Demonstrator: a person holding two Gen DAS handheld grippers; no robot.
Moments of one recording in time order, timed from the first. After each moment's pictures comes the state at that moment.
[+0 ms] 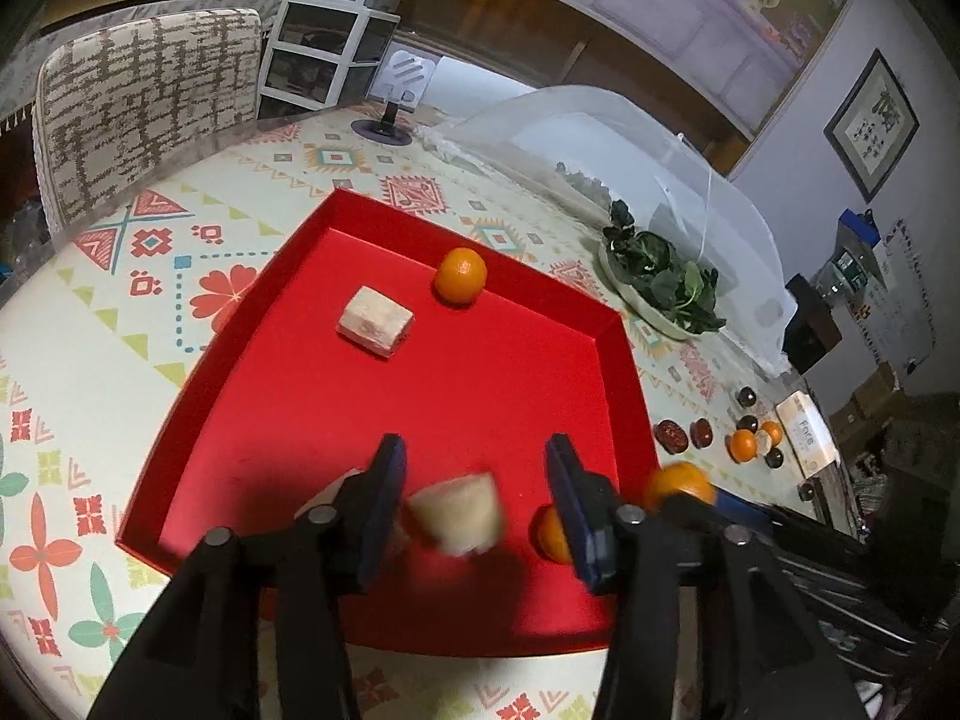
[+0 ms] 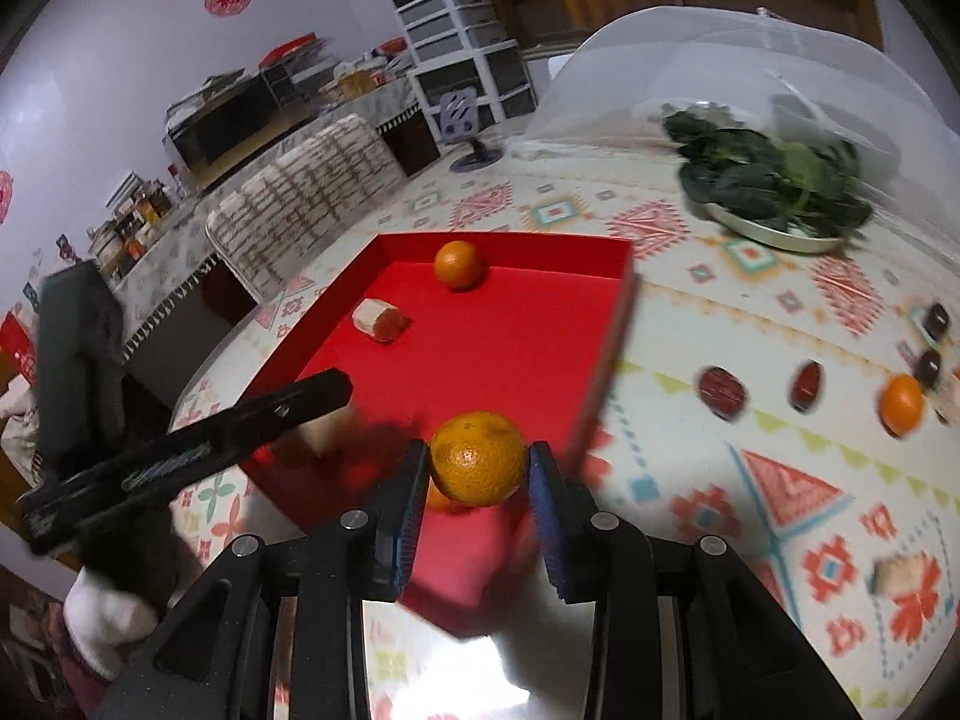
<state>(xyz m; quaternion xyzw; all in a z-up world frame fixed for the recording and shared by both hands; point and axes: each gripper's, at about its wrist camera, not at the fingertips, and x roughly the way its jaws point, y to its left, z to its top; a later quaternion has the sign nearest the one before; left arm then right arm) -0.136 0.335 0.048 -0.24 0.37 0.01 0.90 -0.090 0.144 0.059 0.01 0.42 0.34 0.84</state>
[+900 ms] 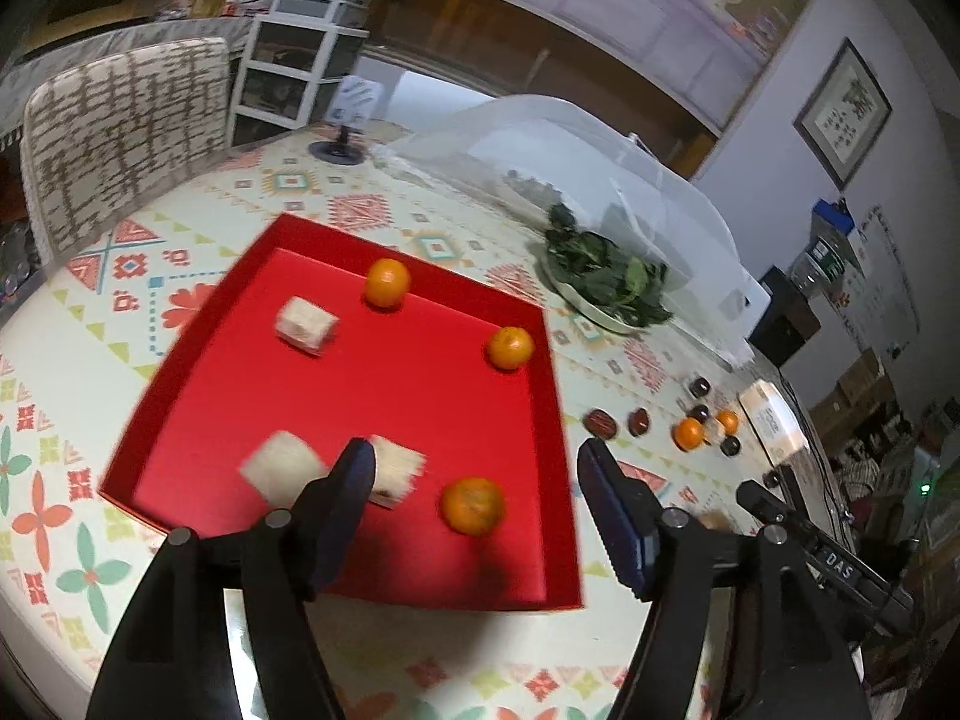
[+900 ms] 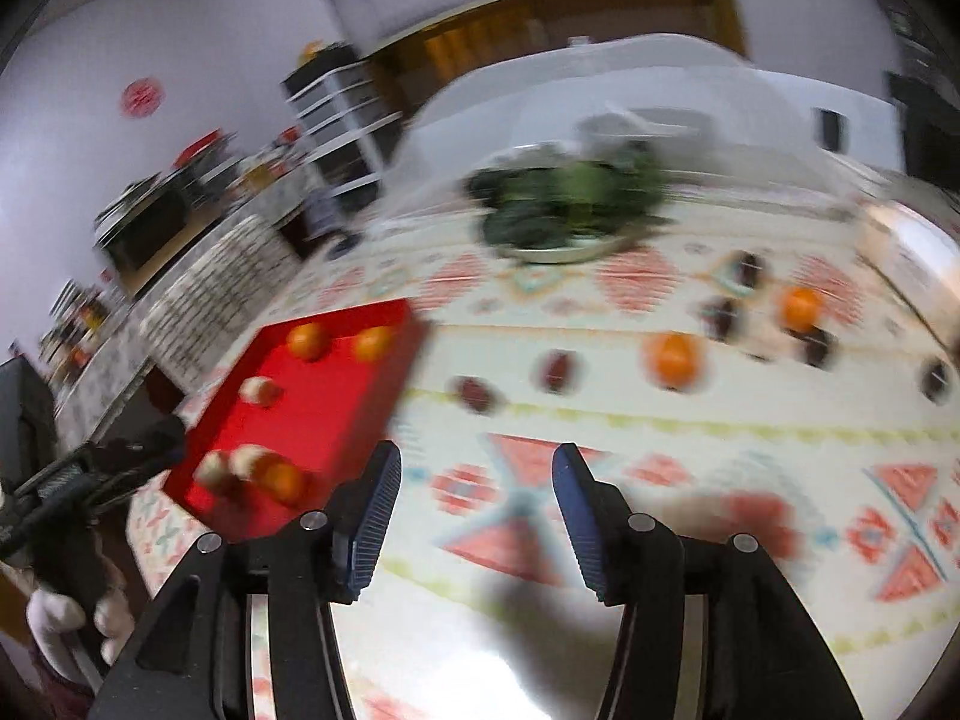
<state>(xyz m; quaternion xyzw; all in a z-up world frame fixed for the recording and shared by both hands) -0.151 0.289 0.082 -0.23 0.36 -0.02 0.91 -0.100 -0.010 0.073 0.09 0.38 0.22 0.89</state>
